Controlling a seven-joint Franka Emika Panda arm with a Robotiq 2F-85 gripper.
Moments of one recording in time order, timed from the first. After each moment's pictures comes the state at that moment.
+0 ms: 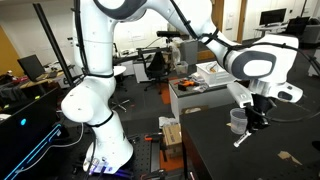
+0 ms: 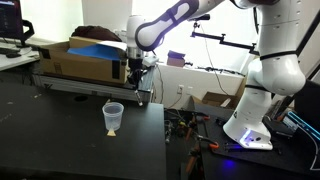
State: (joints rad) arm -0.06 0.35 -0.04 -2.01 0.02 2.30 0.07
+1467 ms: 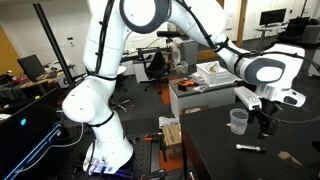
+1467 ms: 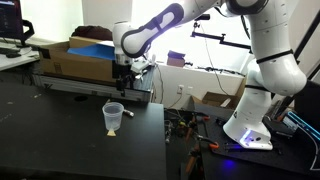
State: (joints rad) arm -0.02 0.52 -0.04 -1.81 0.00 2.22 0.10
